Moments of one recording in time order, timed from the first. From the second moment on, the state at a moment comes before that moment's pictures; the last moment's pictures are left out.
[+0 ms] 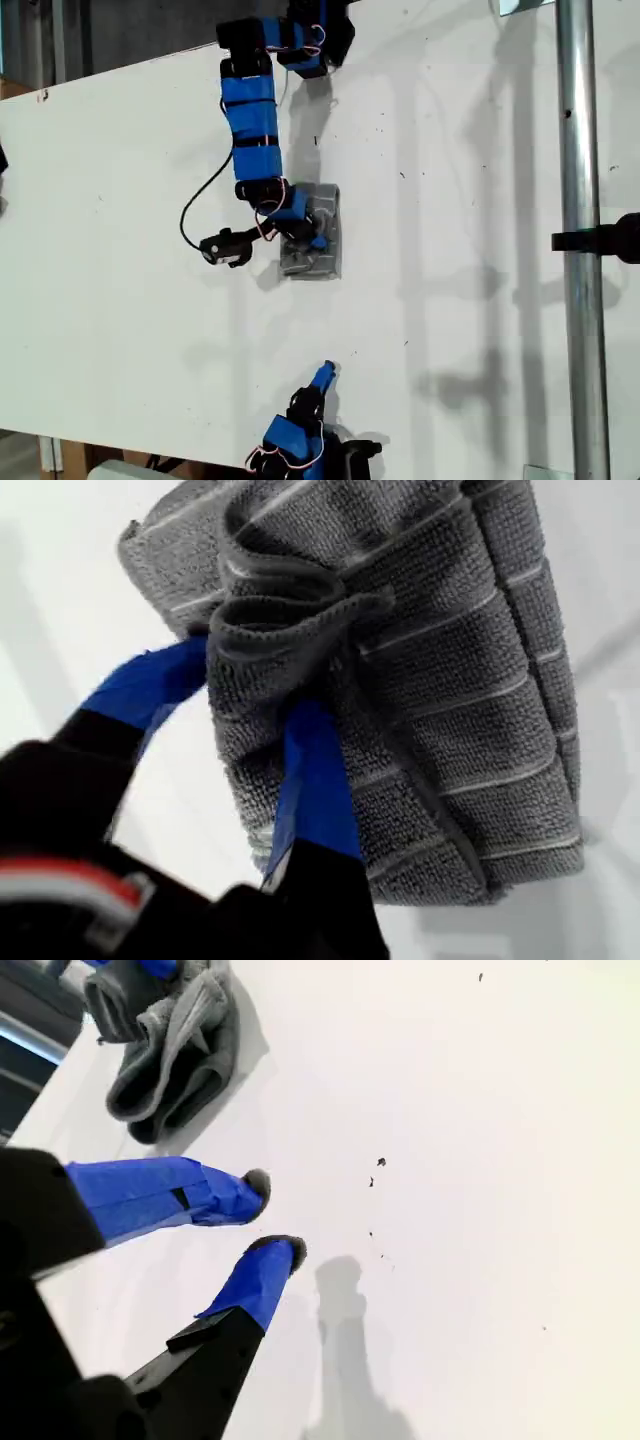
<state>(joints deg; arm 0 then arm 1) 5.4 198.8 178.2 71.9 -84.8 1.8 67.6 75.3 64.4 50.3</state>
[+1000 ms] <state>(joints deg) 5.4 198.8 178.2 72.5 -83.6 11.0 176.9 149.2 73.6 62.1</state>
